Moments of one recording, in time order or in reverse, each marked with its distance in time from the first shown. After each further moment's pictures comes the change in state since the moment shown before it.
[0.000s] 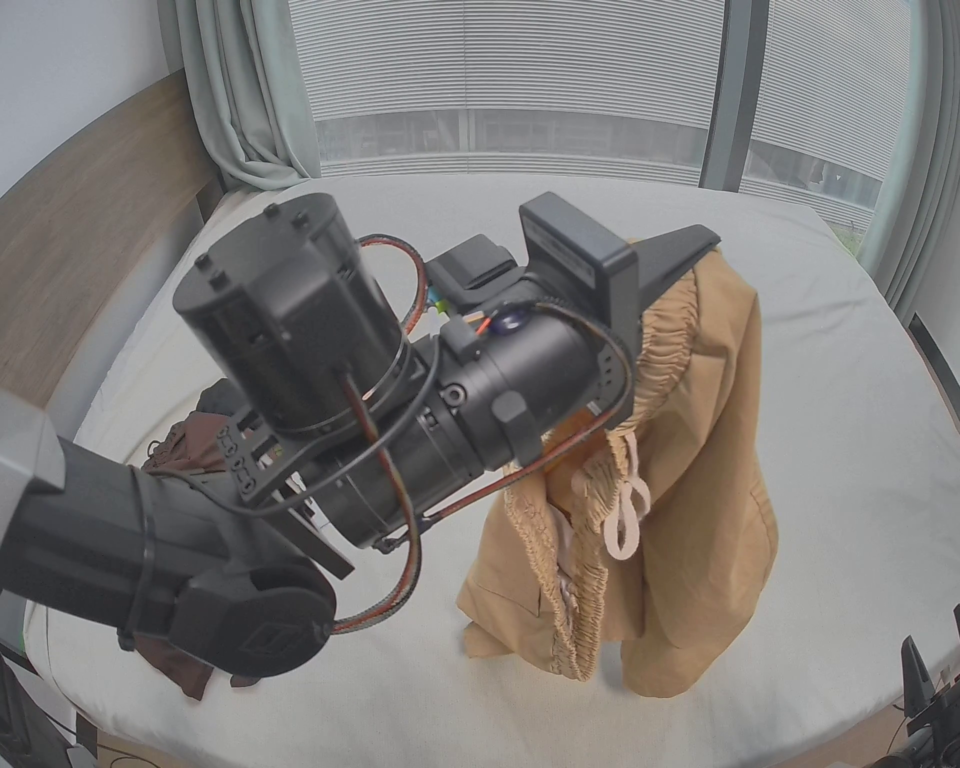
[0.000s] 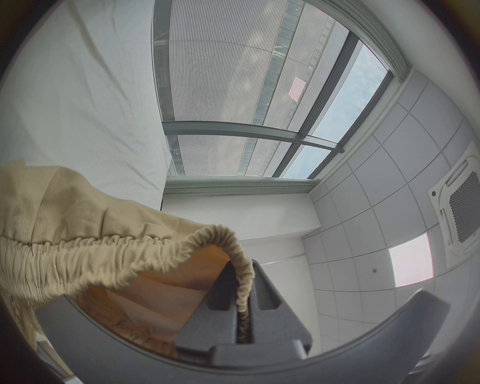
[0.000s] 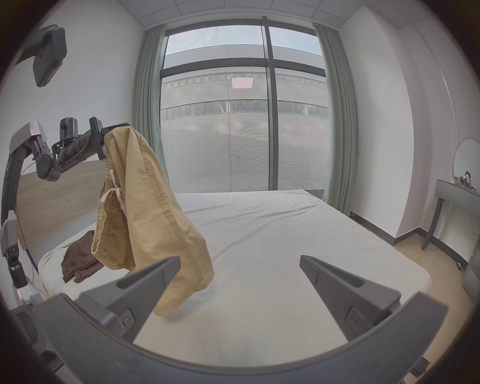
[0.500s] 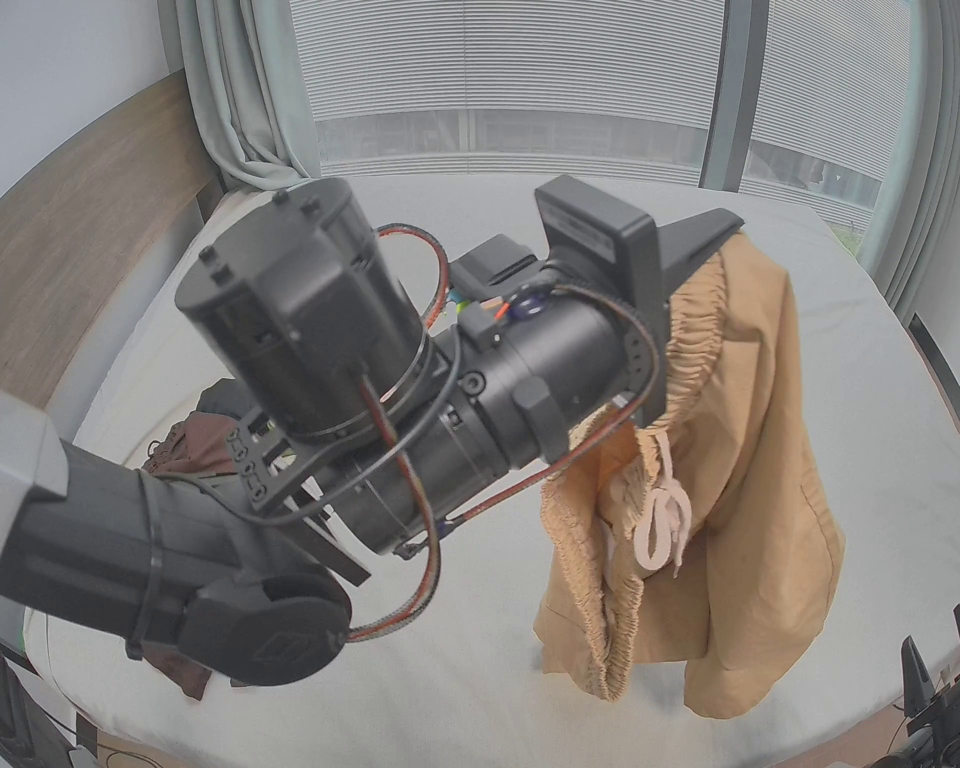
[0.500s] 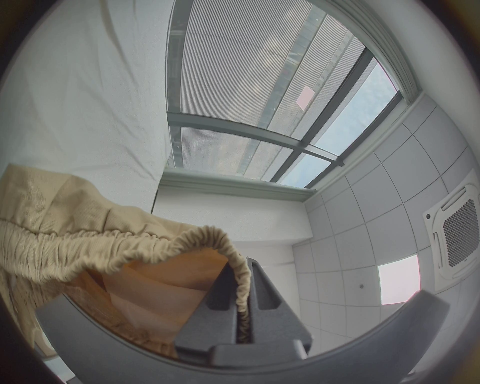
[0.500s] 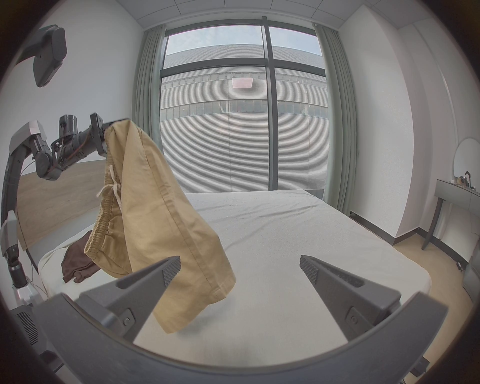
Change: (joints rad) left arm -0.033 0.010 -0.029 -0.010 0.036 -0.119; right arm 0.000 0.000 0.000 0.000 -0.001 0.001
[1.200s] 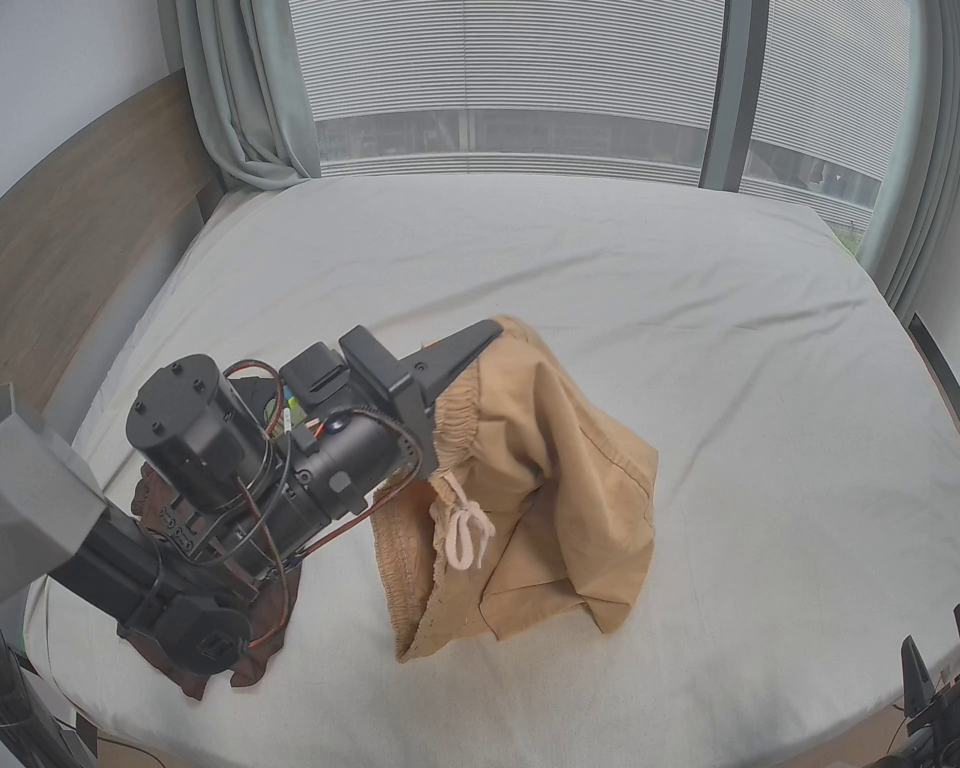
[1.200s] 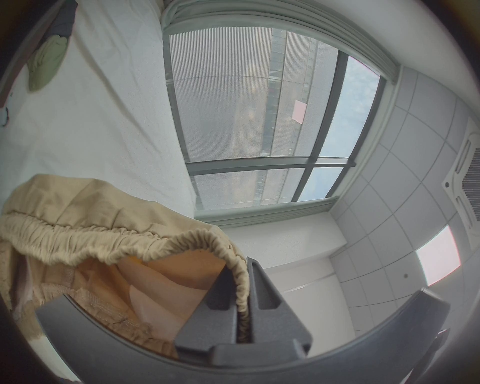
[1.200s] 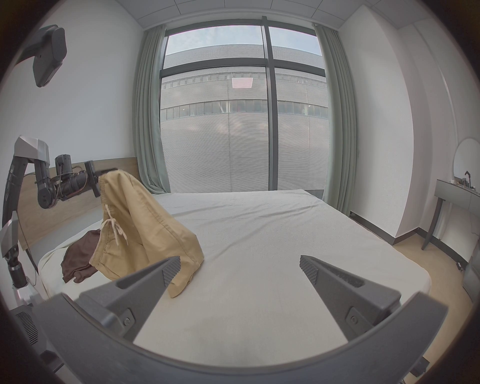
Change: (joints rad) left arm 0.299 0.022 0.422 -0.357 -0.063 0.152; right arm -0.001 0.000 0.000 0.000 0.001 0.000
